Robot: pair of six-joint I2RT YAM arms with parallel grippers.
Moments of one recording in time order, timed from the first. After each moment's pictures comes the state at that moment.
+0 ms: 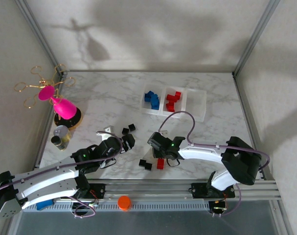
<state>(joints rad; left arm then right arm) -0.96 0.84 0.51 -0.38 -0.43 -1.16 1.07 1.49 0.78 -0.47 0.21 0.84</state>
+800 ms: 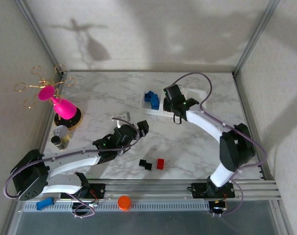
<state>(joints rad) -0.91 1.25 0.63 0.12 -0.51 -0.86 0.58 1.68 1.27 -0.46 0.32 0.47</state>
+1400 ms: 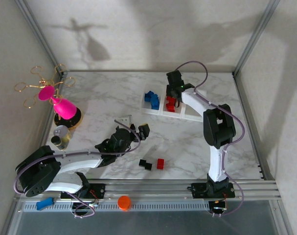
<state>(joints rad) -0.87 1.31 0.46 0.50 -0.42 -0.66 0.43 2.04 1.61 -0.44 0.31 0.36</state>
